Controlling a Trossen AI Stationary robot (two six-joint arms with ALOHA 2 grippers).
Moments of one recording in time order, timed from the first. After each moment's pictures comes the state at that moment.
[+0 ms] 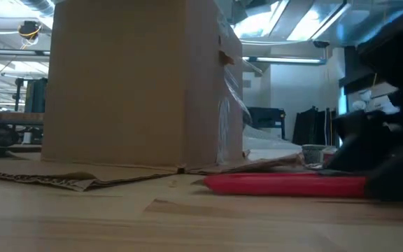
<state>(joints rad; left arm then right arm) -0.50 1.37 1.18 -0.41 -0.79 -0.33 0.72 1.98 0.61 0.79 0.51 0.41</state>
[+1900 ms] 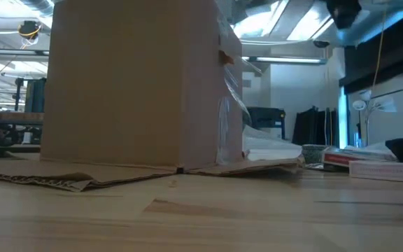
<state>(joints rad) -0.48 1.27 1.18 -0.41 -0.76 -0.01 0.58 1.13 0.69 0.11 0.61 0.45</state>
